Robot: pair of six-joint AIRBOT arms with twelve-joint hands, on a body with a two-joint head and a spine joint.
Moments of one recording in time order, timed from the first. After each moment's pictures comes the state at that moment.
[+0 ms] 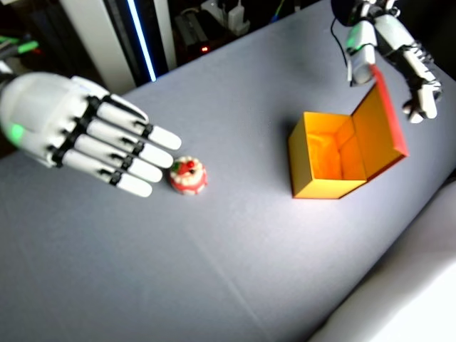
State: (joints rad) left arm 0.65 -1.23 1.50 -0.27 -1.02 0.47; right arm -1.19 -0.82 0.91 0.30 1.39 -0.84
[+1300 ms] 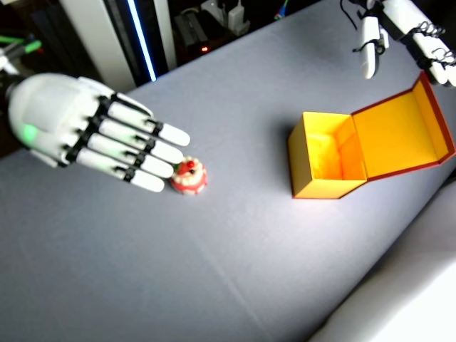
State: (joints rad) left arm 0.78 -1.02 1.29 -0.32 -1.07 0.76; right arm -1.16 -0.82 0.93 0.25 1.32 -0.83
